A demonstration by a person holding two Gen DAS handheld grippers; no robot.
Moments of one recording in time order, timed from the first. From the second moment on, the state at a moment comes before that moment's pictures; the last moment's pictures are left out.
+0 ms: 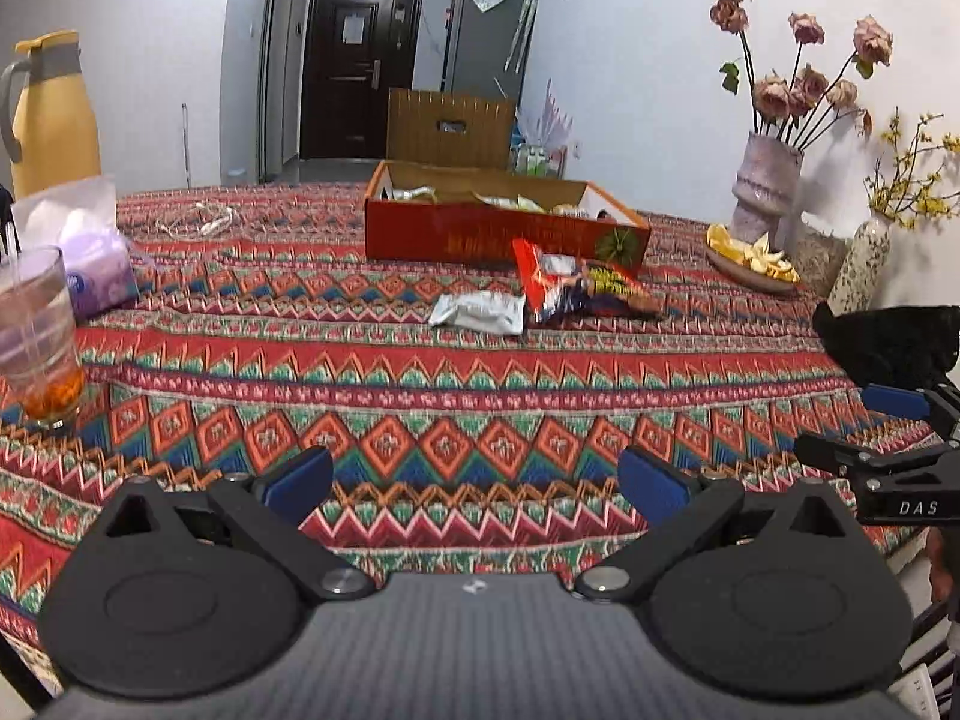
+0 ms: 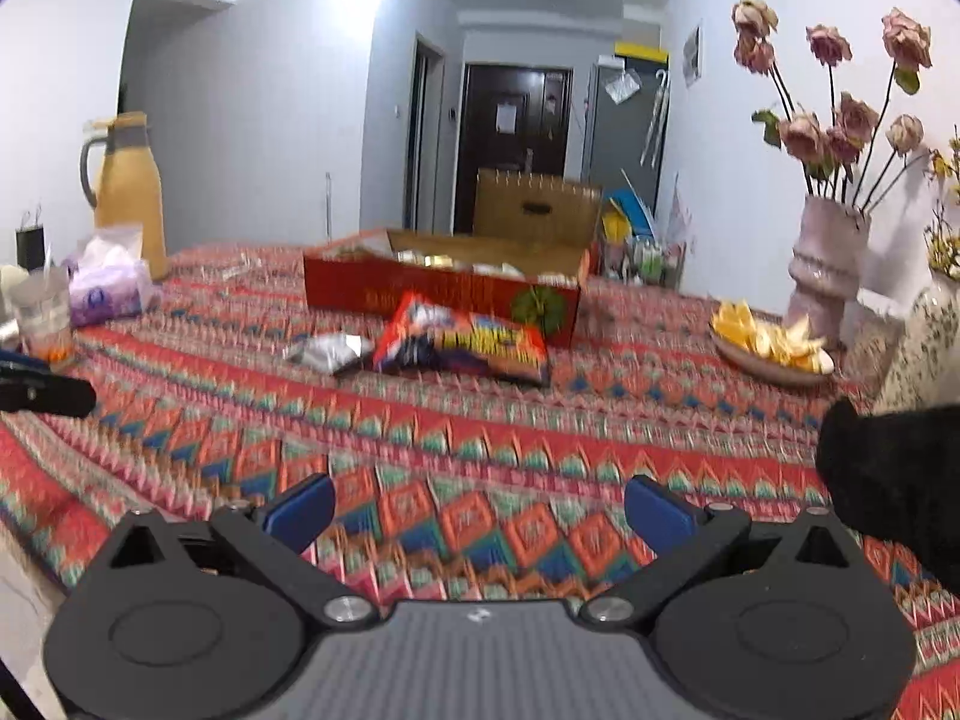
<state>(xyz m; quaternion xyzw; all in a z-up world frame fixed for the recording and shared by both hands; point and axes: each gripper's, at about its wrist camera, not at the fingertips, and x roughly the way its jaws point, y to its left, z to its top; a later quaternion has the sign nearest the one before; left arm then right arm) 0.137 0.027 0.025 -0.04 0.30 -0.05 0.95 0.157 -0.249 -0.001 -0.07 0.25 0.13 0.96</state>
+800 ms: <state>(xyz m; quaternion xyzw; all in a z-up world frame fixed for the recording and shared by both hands) 0.332 0.017 -0.020 0.20 0.27 -0.15 0.93 0.296 -0.233 -0.002 -0.17 0.26 0.15 0.94</state>
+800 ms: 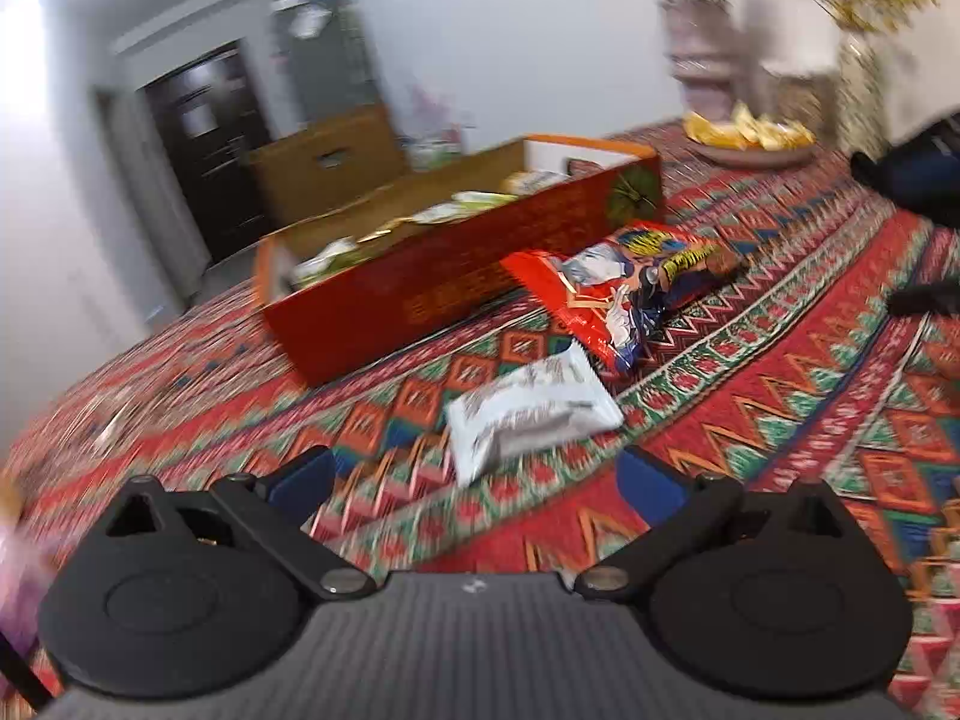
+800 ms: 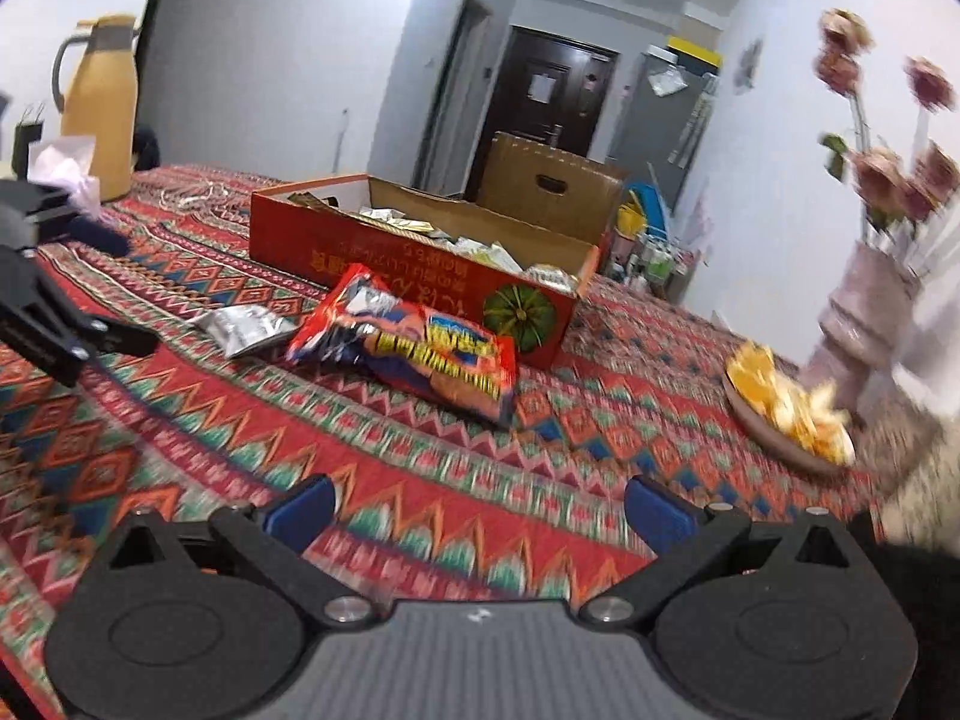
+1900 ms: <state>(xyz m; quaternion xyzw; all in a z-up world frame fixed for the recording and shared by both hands) 0.342 0.054 -0.013 -0.01 0.33 -0.10 0.94 0.407 -0.226 -0.037 -0.10 0.31 0.35 0.88</state>
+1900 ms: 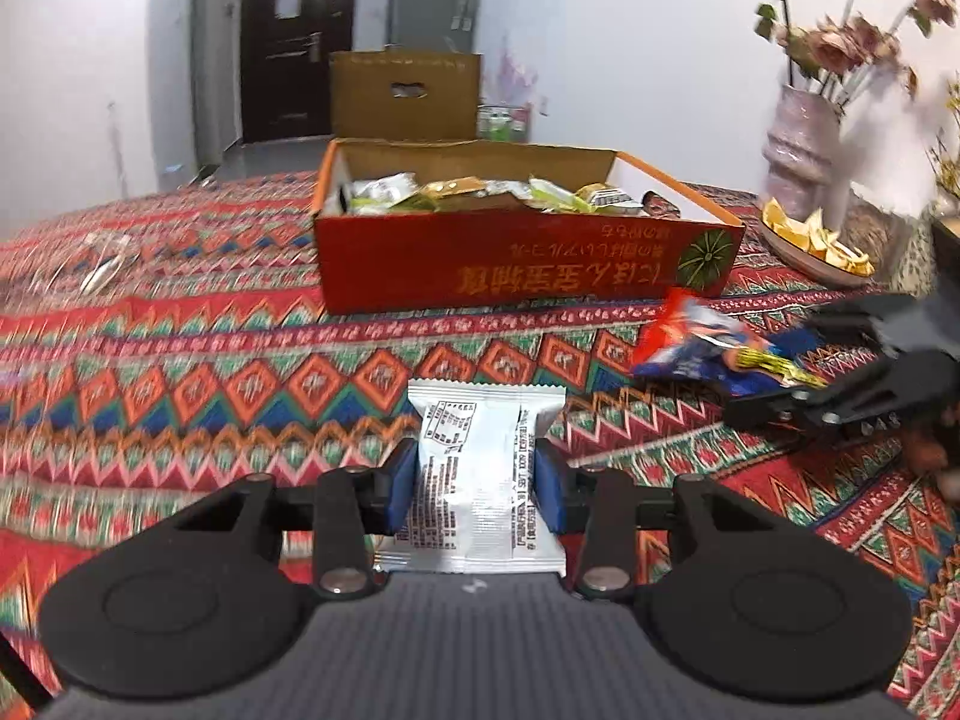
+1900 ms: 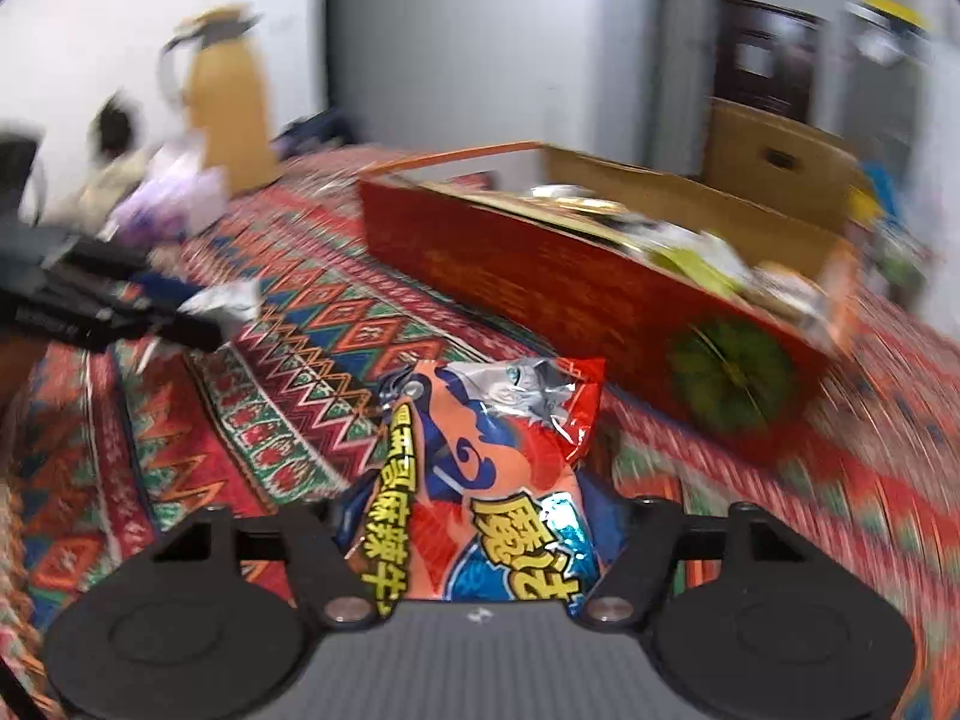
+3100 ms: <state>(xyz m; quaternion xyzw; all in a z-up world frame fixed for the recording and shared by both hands) 0.260 0.011 0.073 -0.01 0.23 -0.11 0.97 0.258 -0.266 0.043 0.03 0.22 0.19 0.96</state>
